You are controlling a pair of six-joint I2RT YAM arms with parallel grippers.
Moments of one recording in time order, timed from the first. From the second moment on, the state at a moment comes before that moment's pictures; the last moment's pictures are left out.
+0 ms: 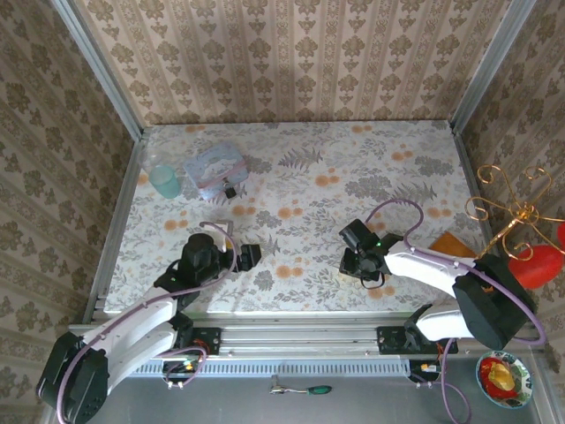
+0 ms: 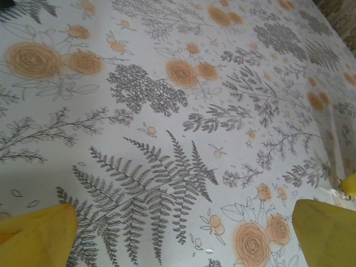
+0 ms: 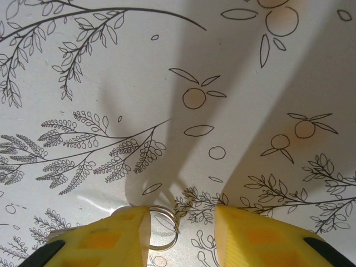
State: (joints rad) left arm -0.58 0.82 0.22 0.09 0.16 -0.46; right arm 0.62 1.34 0.60 -0.53 0.02 0.92
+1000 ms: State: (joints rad) left arm -0.59 0.77 0.22 0.08 0.10 -0.45; right arm 0.68 1.36 0.64 -0.48 0.03 0.91
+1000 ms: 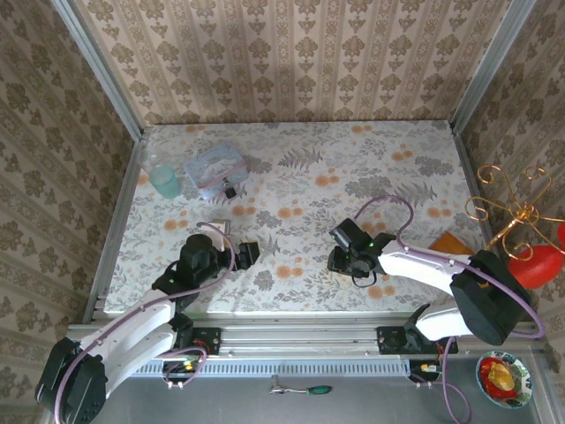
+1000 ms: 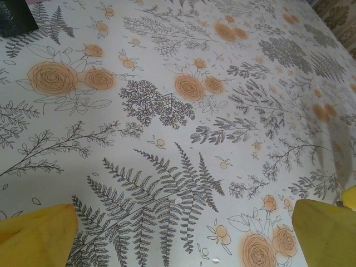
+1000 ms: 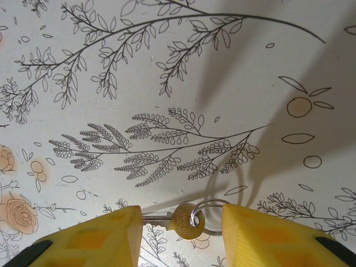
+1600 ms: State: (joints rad) left arm -0.59 0.70 0.22 0.05 0.08 -0.44; right arm 0.69 1.36 0.68 -0.56 0.08 0.89
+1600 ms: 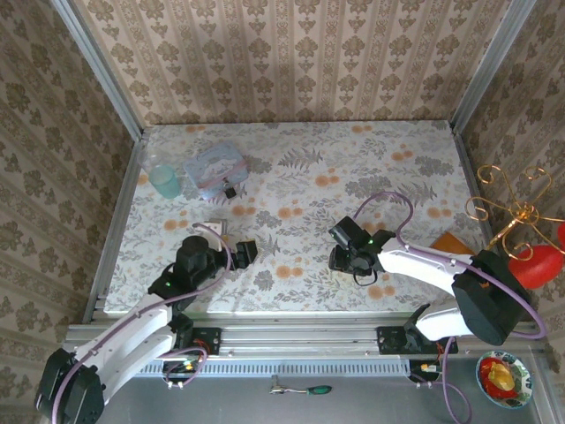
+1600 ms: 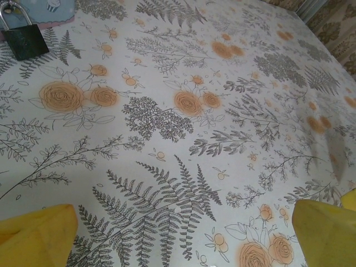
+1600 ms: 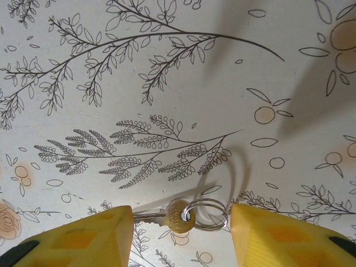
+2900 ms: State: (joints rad) left arm -0.59 0.74 0.22 0.04 0.08 -0.44; right arm 0.76 1.44 0.71 -0.59 0.12 0.89
